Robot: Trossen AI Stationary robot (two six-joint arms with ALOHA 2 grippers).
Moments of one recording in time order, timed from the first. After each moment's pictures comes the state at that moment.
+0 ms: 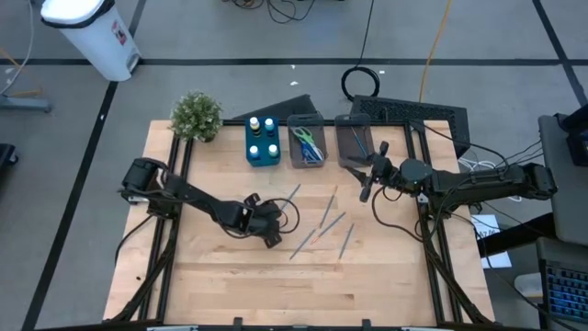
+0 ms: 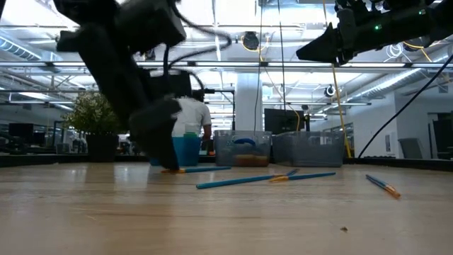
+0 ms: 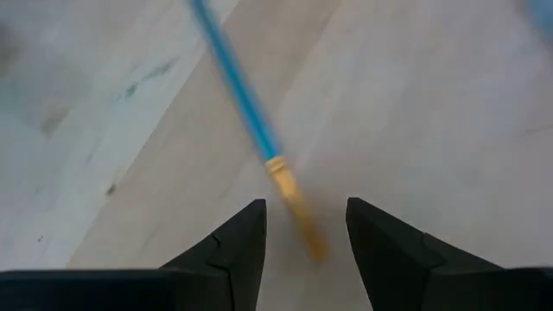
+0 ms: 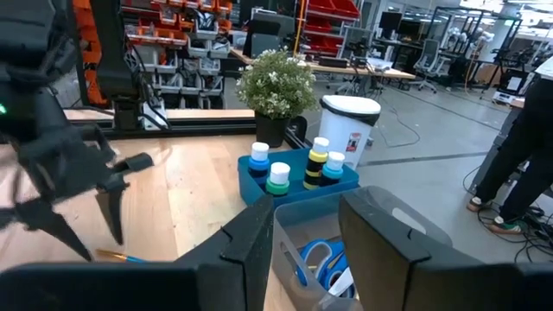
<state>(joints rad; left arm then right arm) -0.25 1.78 0.90 -0.23 -0.42 -0.64 -0.06 0.84 0.40 0.36 0.36 -0.09</state>
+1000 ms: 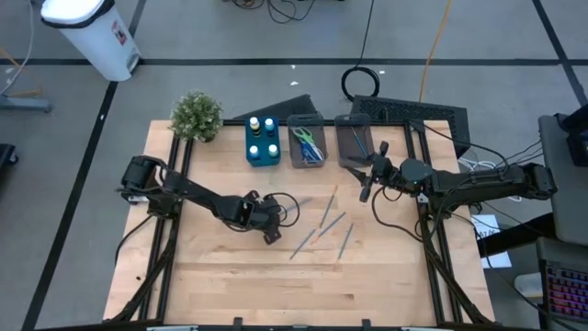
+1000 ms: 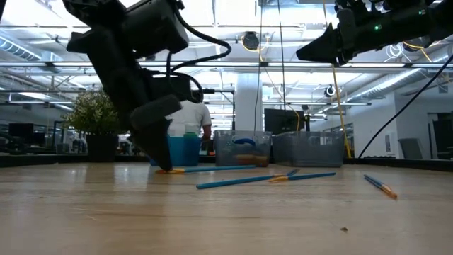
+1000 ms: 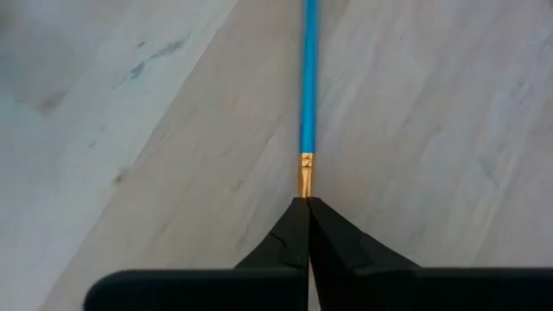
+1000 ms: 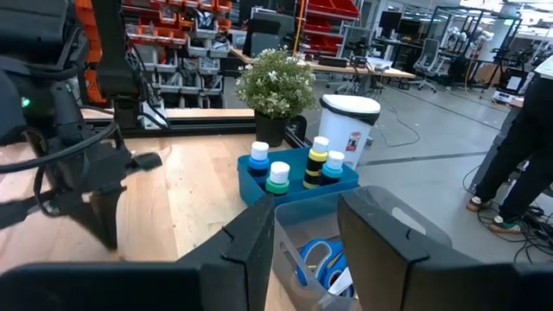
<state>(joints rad) -0.21 1.77 0.89 -0.37 -0.30 -0.68 -0.06 0.84 0.40 0.36 0.36 -0.09</state>
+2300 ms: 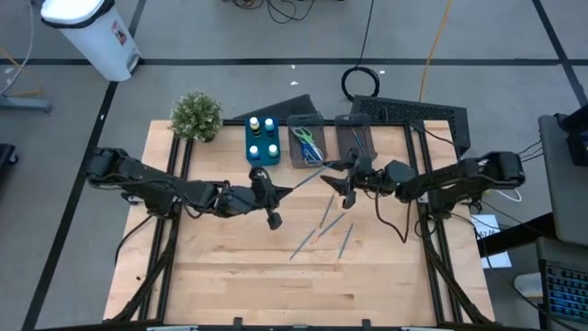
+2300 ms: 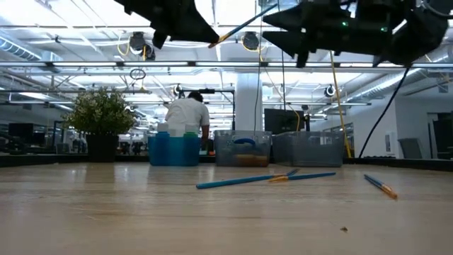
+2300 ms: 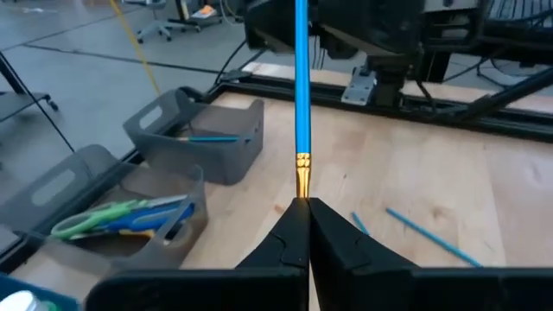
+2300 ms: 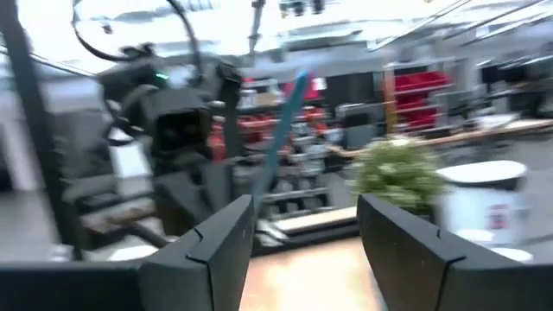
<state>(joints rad) -0.21 1.41 0.90 0.15 -0.56 -0.18 -0.08 1.34 0.43 1.17 0.07 0.14</state>
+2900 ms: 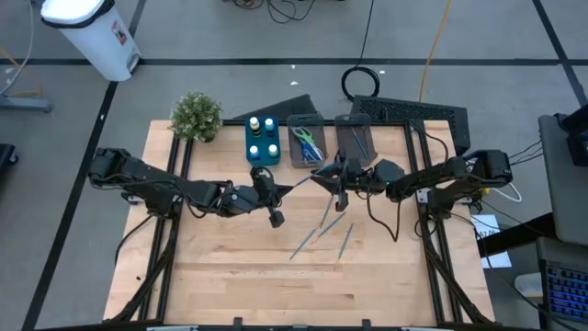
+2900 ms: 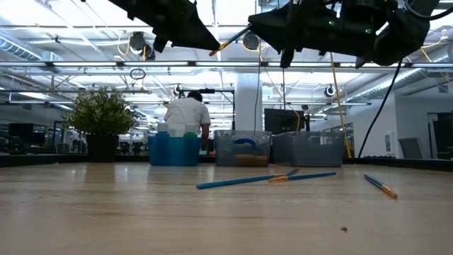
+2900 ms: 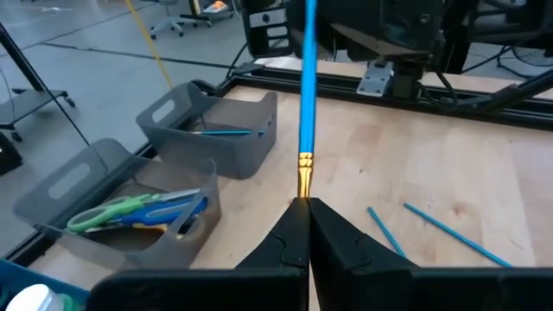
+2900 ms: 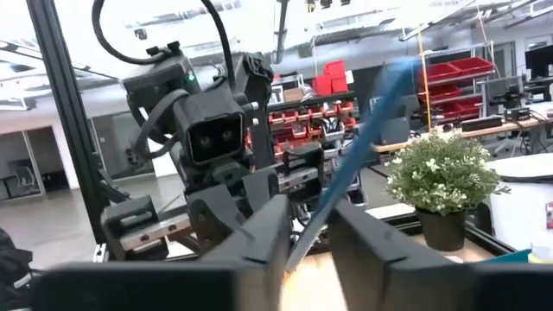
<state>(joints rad) -0.20 1.44 0.90 0.15 -0.58 -0.18 -0.08 1.46 0.52 1.21 -0.03 0.20</state>
